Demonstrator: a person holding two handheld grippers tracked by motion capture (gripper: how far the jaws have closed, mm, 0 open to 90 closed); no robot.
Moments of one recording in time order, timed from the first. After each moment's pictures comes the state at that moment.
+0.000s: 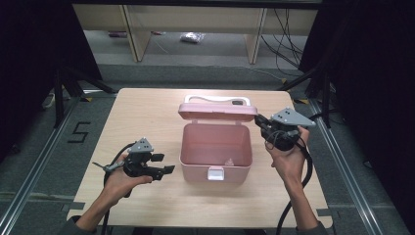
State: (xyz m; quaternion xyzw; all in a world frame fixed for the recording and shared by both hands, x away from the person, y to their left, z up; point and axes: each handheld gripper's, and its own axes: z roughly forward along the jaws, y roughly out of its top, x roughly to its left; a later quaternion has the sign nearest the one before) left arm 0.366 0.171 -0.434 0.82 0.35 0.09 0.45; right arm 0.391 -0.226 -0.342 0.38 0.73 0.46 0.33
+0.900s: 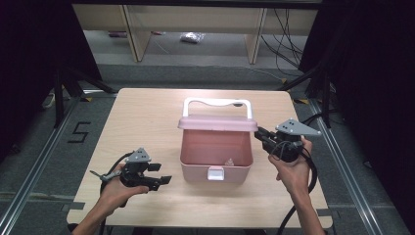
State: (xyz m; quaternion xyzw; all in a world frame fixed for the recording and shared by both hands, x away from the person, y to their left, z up) left arm 0.351 0.182 -0.449 0.84 0.34 0.07 0.42; right arm 0.372 -0.236 -0.358 0.40 0.73 0.49 0.25
